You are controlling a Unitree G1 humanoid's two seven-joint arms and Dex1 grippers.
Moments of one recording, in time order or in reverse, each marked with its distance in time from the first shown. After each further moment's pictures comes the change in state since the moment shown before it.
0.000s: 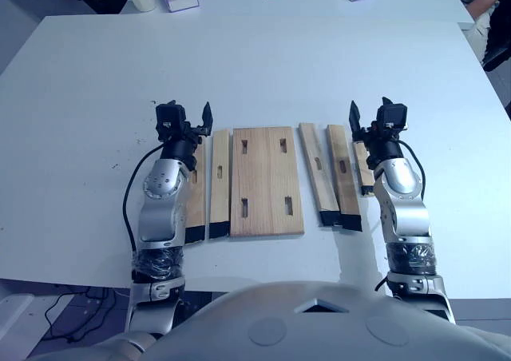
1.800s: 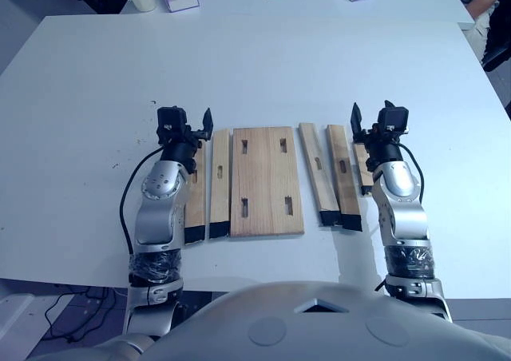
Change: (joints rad) left arm 0.016 -0.001 -0.008 -0.049 0.000 0.101 0.004; right arm 0.021 0.013 0.004 -0.015 -0.001 0.002 -0.038
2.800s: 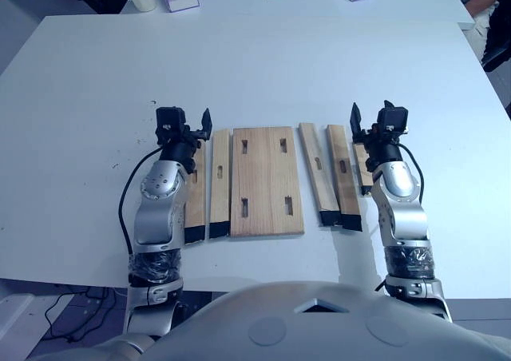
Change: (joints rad) left arm -0.001 -0.002 0.009 -0.009 0.000 0.020 0.005; right arm 0.002 0.000 0.005 -0.004 0.000 0.003 0.000
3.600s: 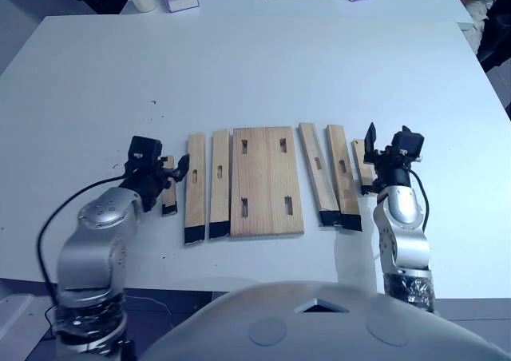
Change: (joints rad) left arm 0.198 0.410 0.188 -0.502 -0.205 0.798 -0.255; right arm 0.266 0.112 -0.013 -0.207 -0.018 -0.004 -0.145
